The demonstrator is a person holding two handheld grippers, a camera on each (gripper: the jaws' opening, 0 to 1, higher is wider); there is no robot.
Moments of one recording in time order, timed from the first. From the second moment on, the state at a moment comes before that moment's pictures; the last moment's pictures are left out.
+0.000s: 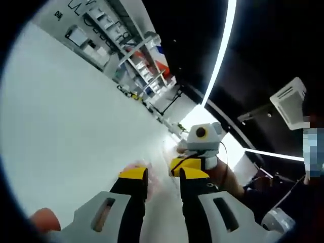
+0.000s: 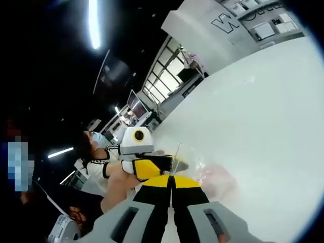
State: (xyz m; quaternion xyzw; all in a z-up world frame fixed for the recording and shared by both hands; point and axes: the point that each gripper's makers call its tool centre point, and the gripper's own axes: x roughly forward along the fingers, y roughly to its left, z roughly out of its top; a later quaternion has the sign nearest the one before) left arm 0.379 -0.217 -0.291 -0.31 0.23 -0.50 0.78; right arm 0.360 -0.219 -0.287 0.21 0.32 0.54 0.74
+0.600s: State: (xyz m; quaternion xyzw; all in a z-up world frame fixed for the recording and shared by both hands) left arm 0.377 -0.218 -0.298 -0.30 0.24 -0.50 0.77; right arm 0.358 -0.219 -0.290 0.21 0.33 0.55 0.74
